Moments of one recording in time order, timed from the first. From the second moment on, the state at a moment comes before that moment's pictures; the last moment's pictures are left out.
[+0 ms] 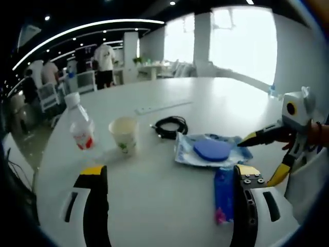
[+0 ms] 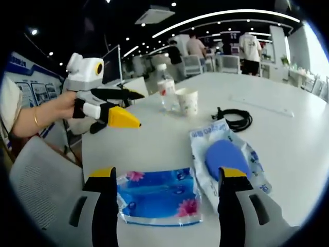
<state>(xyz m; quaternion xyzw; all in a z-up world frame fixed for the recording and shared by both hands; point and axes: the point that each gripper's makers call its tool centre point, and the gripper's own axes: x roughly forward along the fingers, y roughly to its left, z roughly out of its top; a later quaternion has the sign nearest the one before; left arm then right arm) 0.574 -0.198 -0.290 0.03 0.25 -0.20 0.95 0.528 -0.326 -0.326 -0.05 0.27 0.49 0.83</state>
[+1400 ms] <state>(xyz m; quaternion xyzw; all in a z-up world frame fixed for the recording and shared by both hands) 0.532 -0.184 -0.292 0.03 0.27 -0.17 0.95 0.533 -0.329 -0.372 -0.20 0.25 0.46 0.83</state>
